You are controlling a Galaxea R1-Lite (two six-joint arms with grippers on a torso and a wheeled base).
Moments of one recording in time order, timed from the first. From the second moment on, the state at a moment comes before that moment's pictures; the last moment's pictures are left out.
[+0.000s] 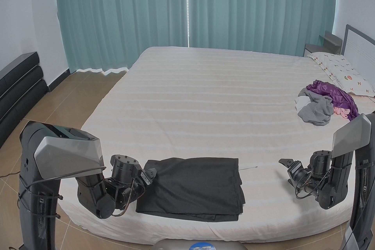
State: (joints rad) left arm -0.43 2.39 -0.60 -1.11 0.22 -0.90; right arm 0.07 2.43 -0.32 -1.55 0.07 1.03
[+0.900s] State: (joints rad) left arm -0.35 2.23 -0.55 -1.11 0.21 -0.95; right arm 0.03 2.29 -0.24 -1.55 0.07 1.03
